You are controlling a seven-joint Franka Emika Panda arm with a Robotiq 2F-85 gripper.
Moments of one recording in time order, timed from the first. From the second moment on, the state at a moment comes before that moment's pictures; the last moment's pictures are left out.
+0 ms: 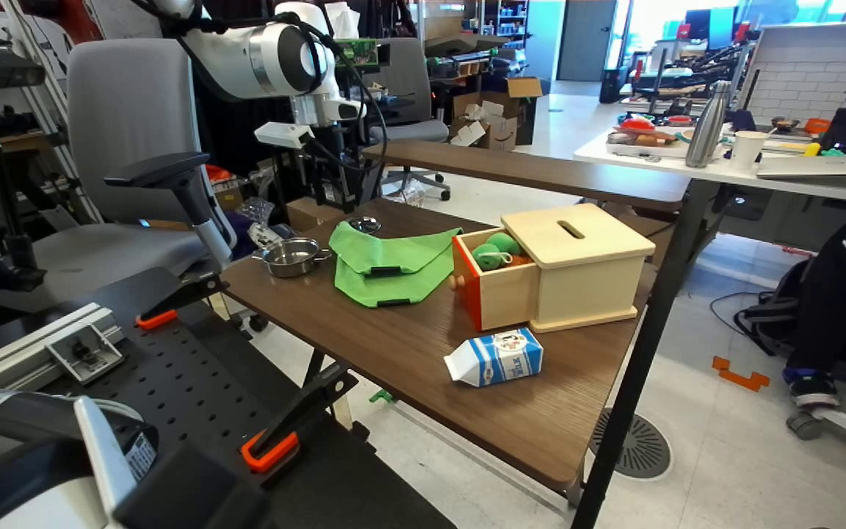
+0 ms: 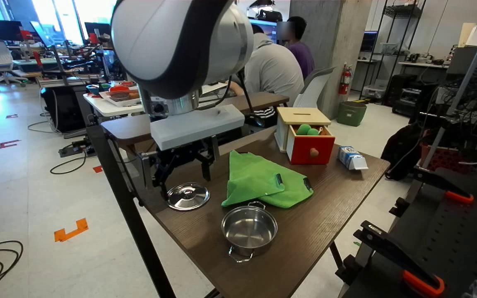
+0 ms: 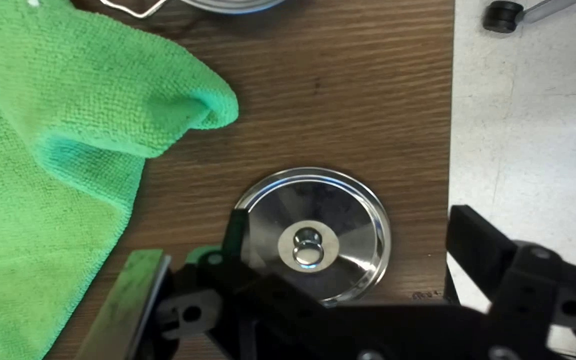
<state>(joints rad) 0.42 0.95 0.02 -1.45 -0.11 2.37 0.48</state>
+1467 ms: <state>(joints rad) 0.41 1.14 -0.01 -1.19 -0.11 2.29 0.48</state>
